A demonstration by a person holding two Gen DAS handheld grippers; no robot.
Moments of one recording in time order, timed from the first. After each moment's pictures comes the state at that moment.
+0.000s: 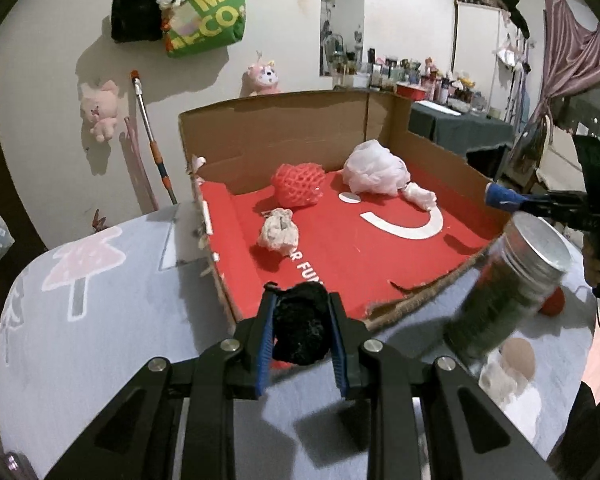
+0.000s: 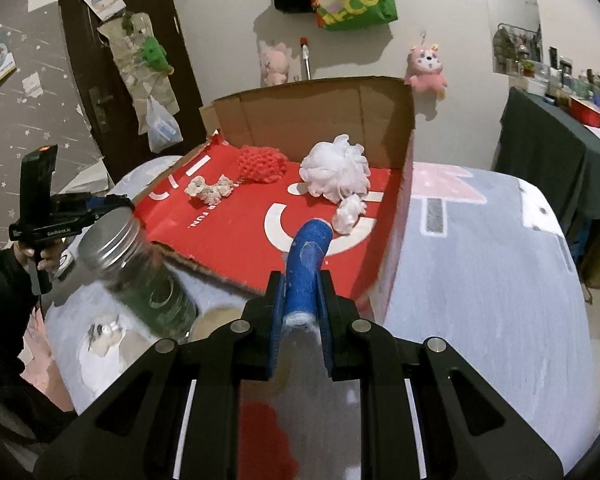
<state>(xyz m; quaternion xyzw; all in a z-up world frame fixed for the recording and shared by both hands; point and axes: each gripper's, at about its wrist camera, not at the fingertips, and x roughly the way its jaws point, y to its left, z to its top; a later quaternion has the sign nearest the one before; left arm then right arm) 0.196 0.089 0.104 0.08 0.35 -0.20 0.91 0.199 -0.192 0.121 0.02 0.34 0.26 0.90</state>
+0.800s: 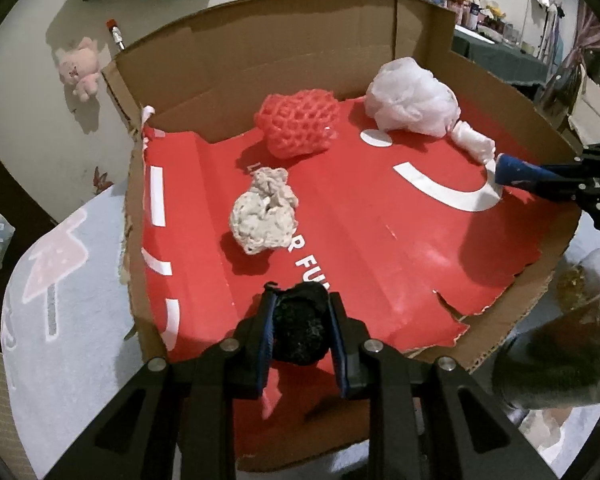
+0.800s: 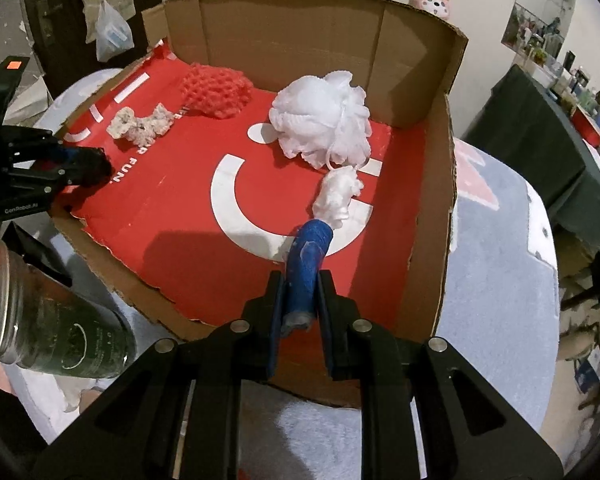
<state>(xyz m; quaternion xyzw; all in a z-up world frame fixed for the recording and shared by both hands) 0.274 0.039 0.061 0.14 0.48 -0.15 0.85 0.270 -0.126 0.098 -0.12 0.47 0.17 0.86</state>
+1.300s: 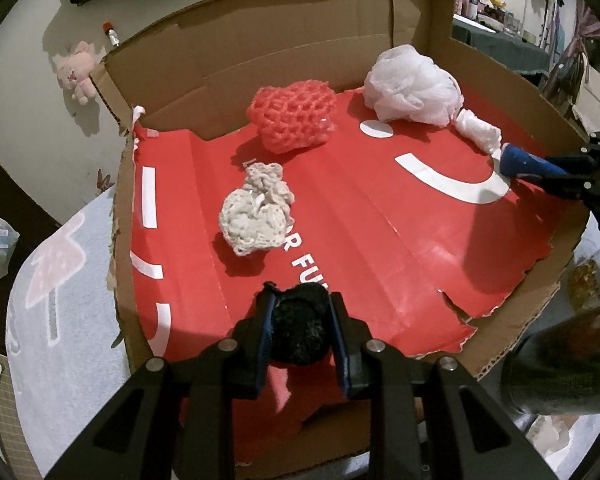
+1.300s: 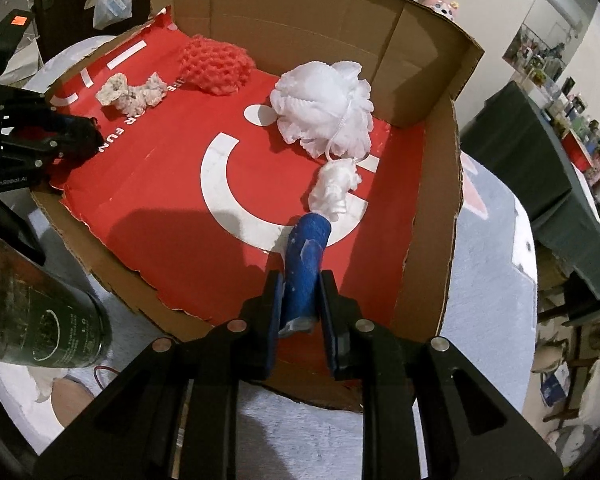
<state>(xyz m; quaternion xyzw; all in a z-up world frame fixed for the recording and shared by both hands) 0.276 0.032 0.054 0.16 0.48 -0.14 0.85 0.269 -0.115 0.092 -0.17 0.47 0.15 0.85</state>
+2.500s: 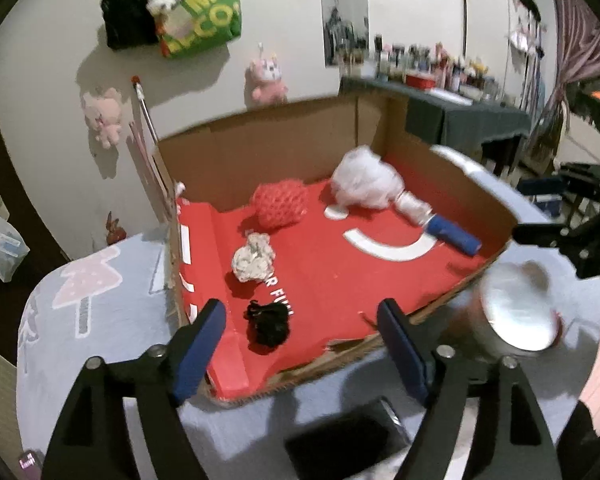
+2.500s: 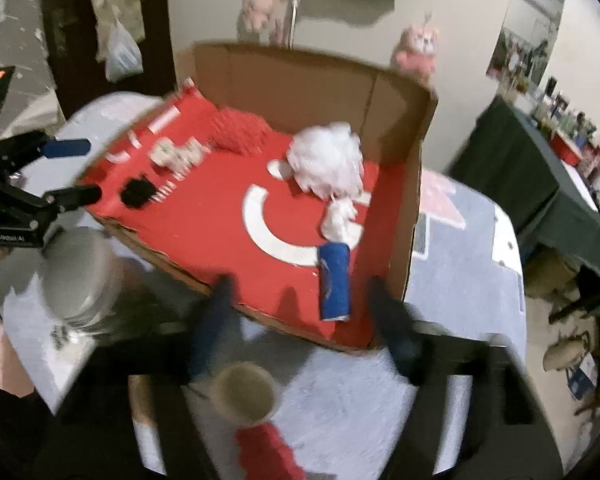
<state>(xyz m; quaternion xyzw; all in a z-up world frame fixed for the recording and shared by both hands) 0.187 0.036 0.133 0.11 0.35 -0.16 0.92 0.197 -0.126 0.166 -0.11 0.39 0.16 0.90</state>
